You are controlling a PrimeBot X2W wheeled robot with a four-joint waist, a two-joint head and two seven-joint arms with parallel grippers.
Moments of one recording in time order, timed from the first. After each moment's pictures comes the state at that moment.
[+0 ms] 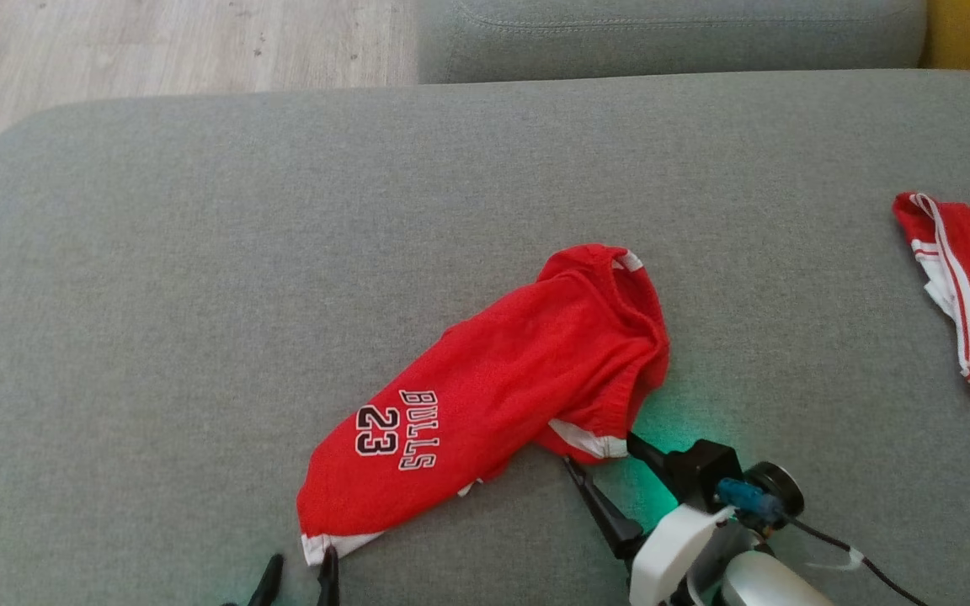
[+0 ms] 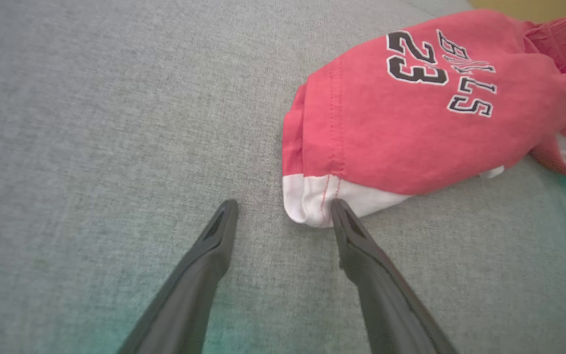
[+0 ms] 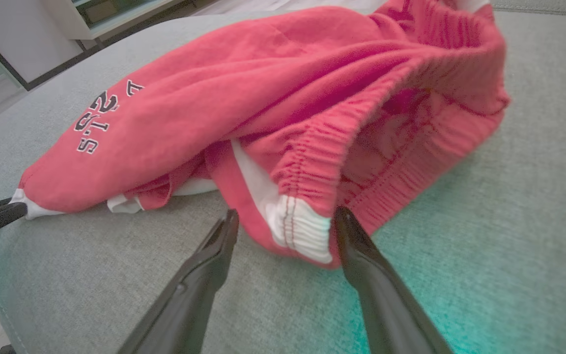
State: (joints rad) left arm 0.16 0.06 -0.23 0.42 -0.40 -0.10 -0.17; right arm -0.19 -0.13 0.60 0.57 0.27 0.13 -0.14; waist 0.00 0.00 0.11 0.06
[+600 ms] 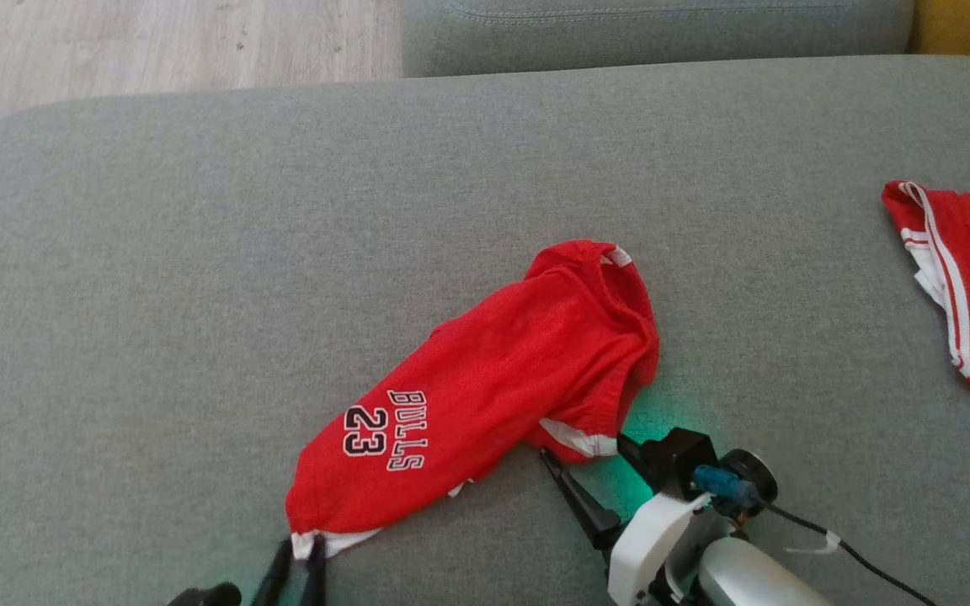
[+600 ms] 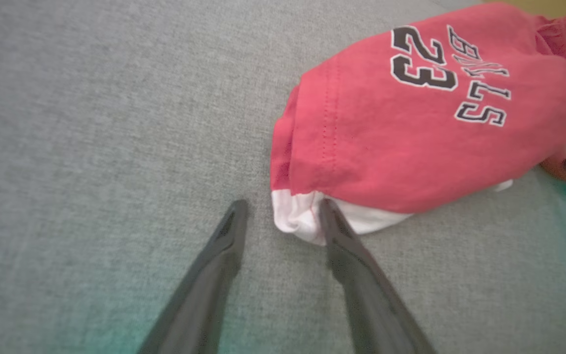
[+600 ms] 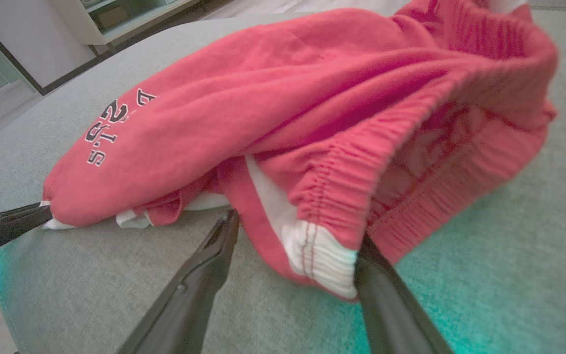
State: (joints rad) left arm 0.13 0.07 -0.26 0.41 -0.46 -0.11 -0.11; right arm -0.26 -0.11 0.67 0.63 0.31 0.13 -0.17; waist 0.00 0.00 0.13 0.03
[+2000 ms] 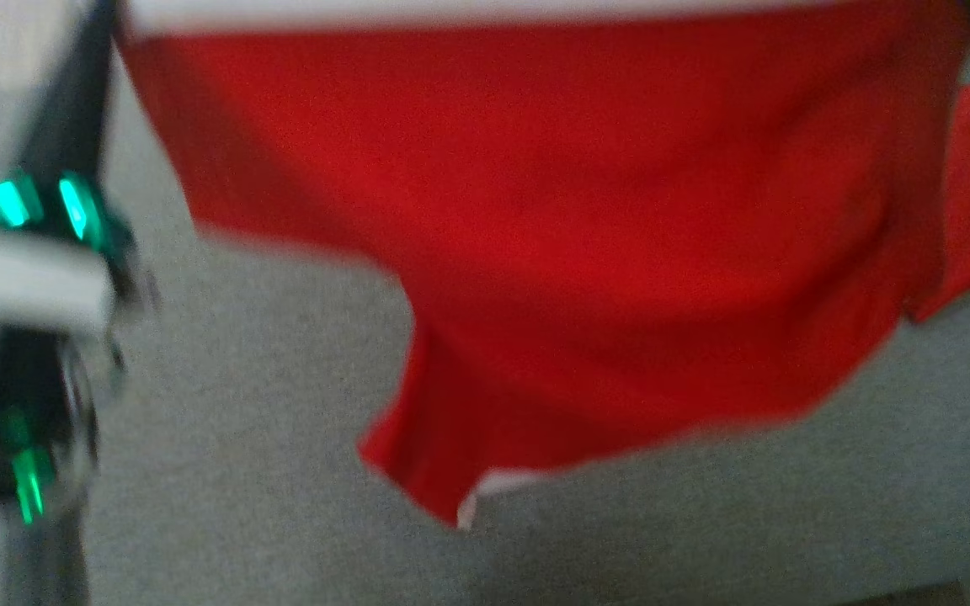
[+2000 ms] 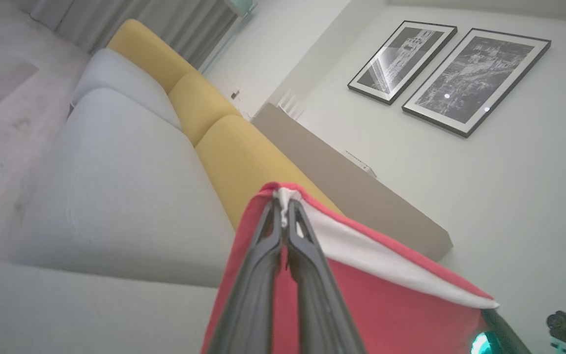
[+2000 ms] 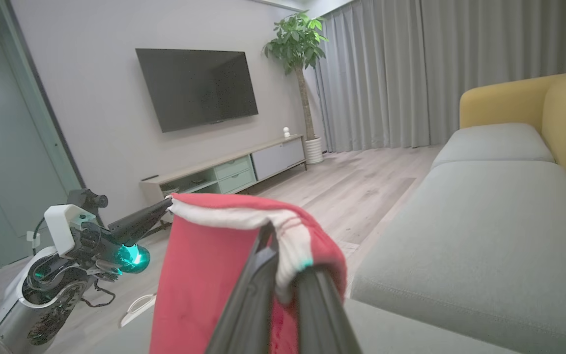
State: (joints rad) left arm -0.44 0.28 -0.09 -0.54 -1.11 0.21 0.45; right arm -0.58 -0.63 0.18 -0.46 1.17 0.13 0.48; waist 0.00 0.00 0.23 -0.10
